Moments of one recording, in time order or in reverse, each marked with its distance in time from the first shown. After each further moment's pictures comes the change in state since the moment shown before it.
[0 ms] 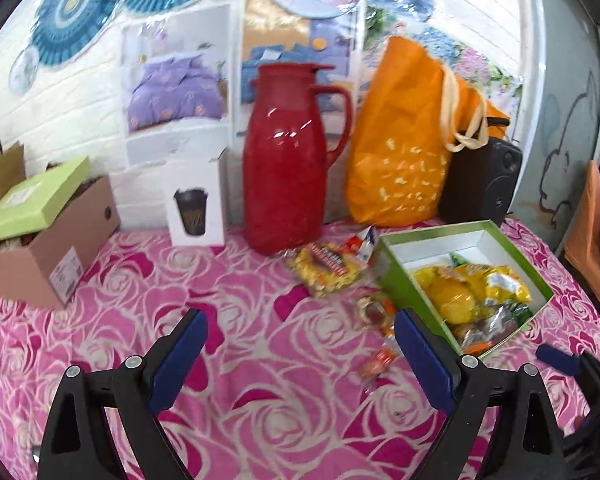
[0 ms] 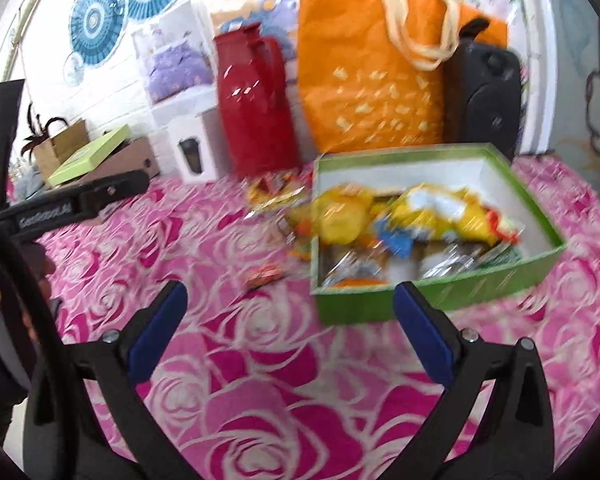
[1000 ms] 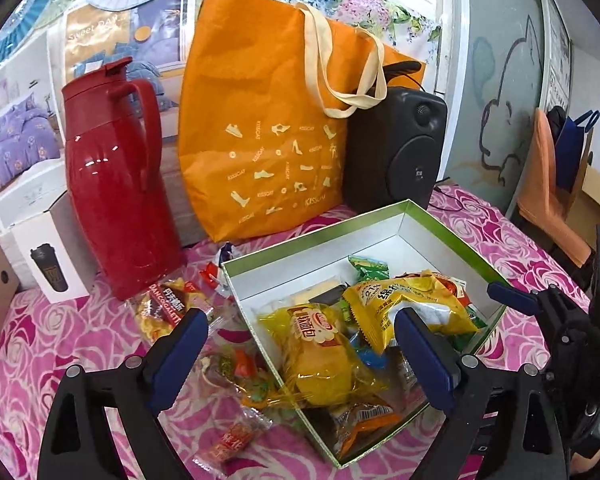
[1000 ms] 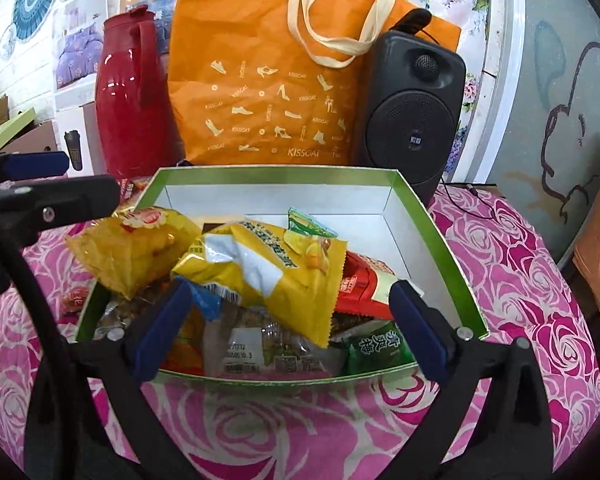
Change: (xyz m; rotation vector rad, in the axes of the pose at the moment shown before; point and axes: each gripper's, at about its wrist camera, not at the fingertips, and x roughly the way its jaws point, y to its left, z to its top) left arm 0.076 -0.152 0.033 0.200 0.032 -0.188; right arm 0.035 -0.112 0.040 -0.097 -0.034 -0.300
